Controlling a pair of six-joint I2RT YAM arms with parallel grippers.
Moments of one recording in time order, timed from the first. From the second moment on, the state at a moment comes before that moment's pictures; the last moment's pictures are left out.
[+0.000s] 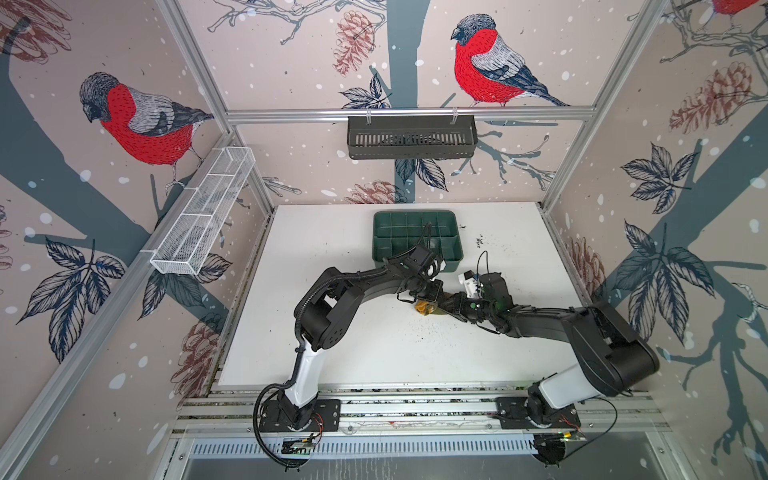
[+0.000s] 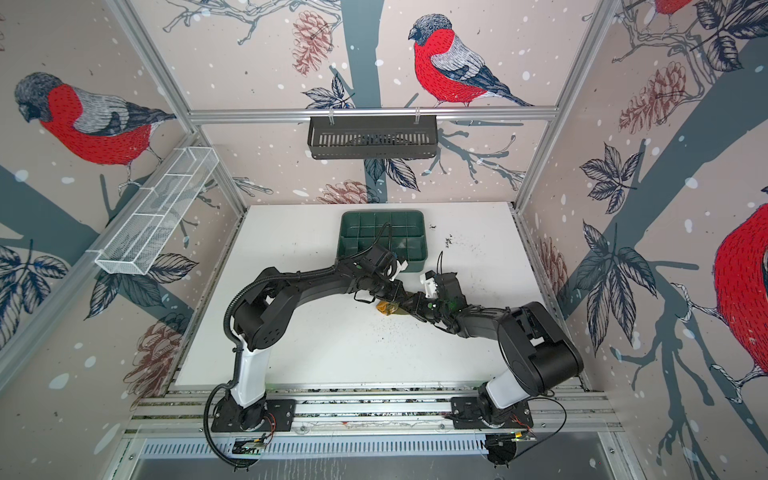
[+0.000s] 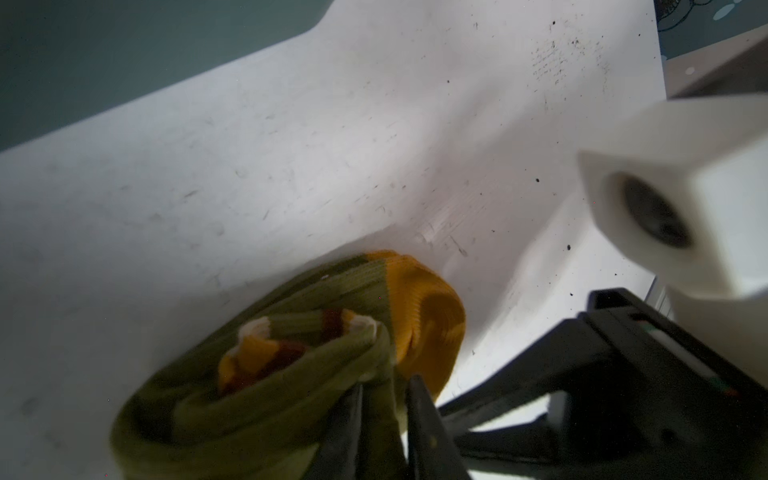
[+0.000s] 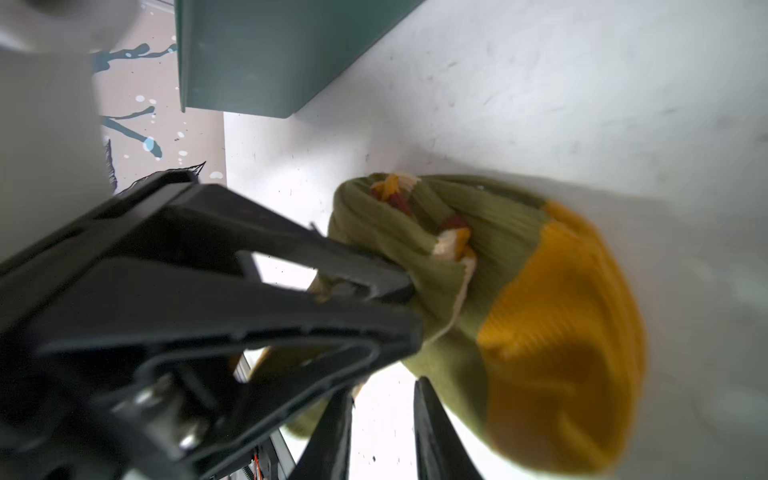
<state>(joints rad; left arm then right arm) -0.77 2.07 1.41 -0.34 0.44 -0.39 0.42 1.49 0.47 0.31 -0.61 0.80</state>
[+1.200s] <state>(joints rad) -0.74 2.05 1.24 -0.06 0.56 -0.55 0.62 1.41 0.56 0.18 -0.23 0.70</state>
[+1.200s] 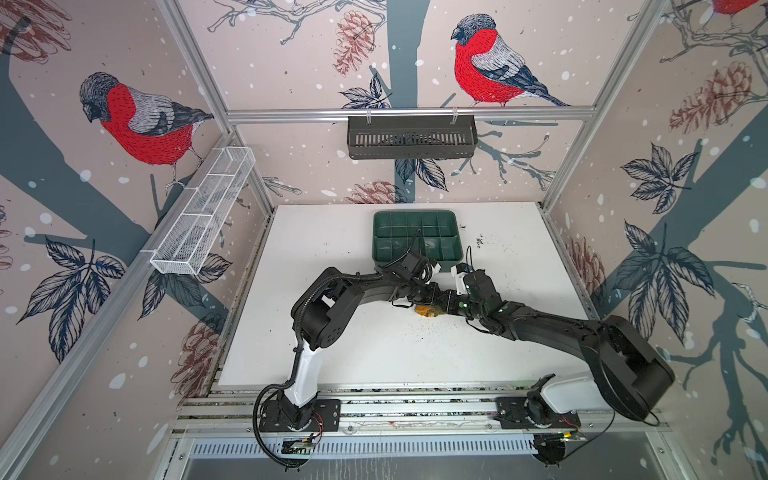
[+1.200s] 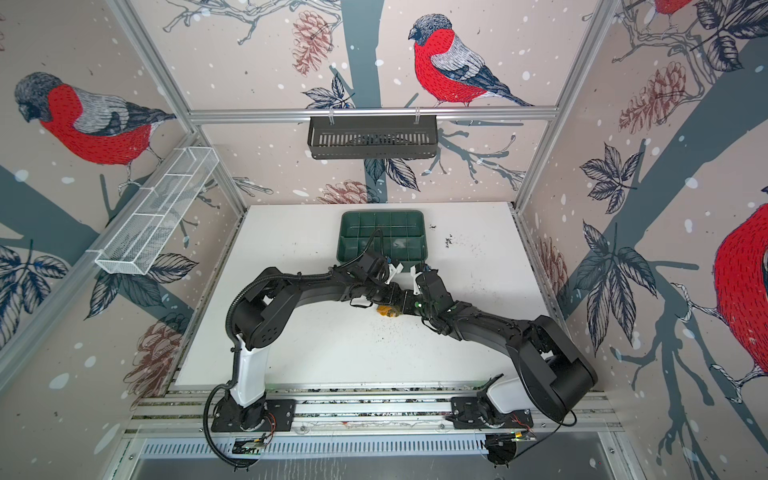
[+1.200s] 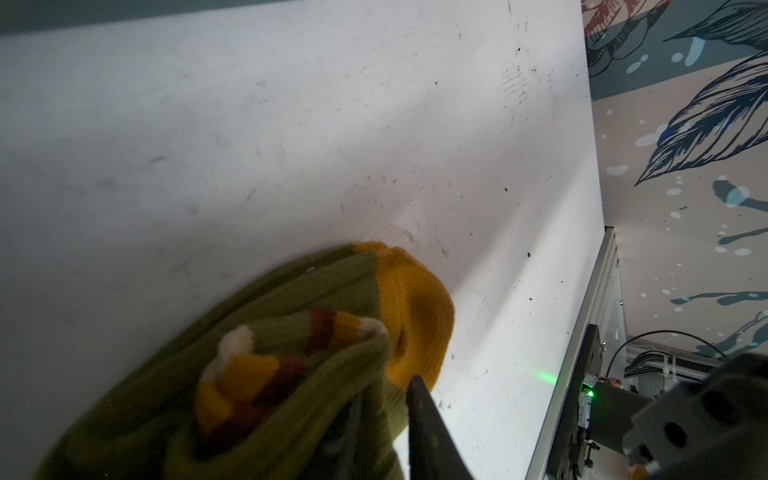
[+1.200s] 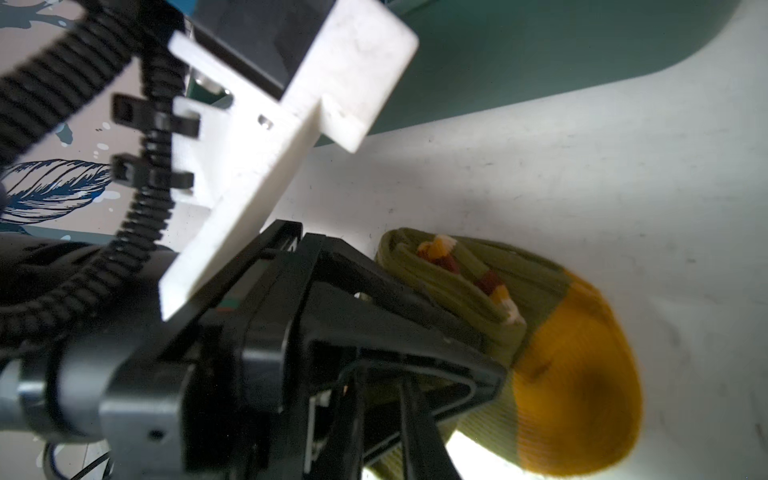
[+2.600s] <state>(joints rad) -0.72 1.92 1.13 0.14 0.51 -0.65 0.35 1.48 0.50 0.15 -0.47 0.65</state>
